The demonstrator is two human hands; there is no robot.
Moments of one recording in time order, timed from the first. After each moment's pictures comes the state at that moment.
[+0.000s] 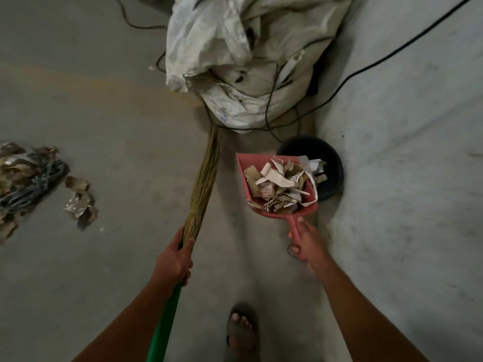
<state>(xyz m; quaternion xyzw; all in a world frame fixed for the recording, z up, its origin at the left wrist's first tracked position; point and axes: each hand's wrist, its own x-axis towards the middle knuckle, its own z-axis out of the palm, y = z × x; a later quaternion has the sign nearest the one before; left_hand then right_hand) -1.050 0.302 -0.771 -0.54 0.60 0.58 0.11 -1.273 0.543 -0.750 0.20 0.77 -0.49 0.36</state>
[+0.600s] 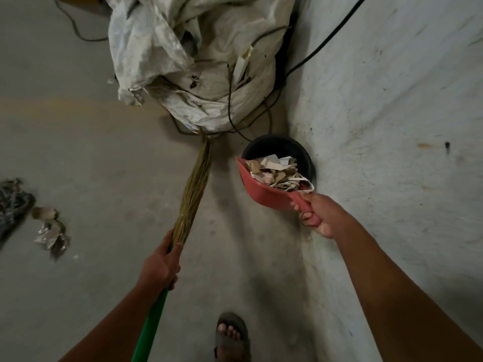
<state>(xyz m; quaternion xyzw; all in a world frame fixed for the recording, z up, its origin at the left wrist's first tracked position) -1.131 0.330 -0.761 -0.53 0.65 0.52 0.15 -1.424 0.594 -0.704 0.28 0.67 -0.53 0.44</state>
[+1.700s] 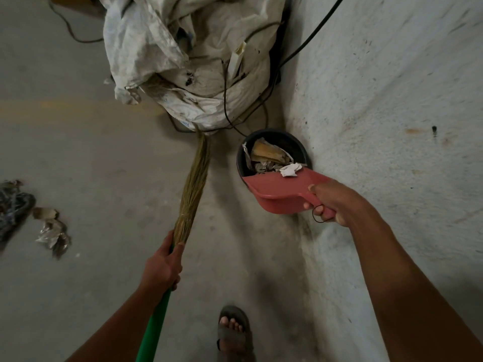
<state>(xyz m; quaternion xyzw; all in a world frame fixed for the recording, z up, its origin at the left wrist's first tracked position) -1.115 0.345 -0.755 -0.51 0.66 0.52 0.15 -1.415 0.594 -0.626 0.23 0.80 -0.35 0.42</state>
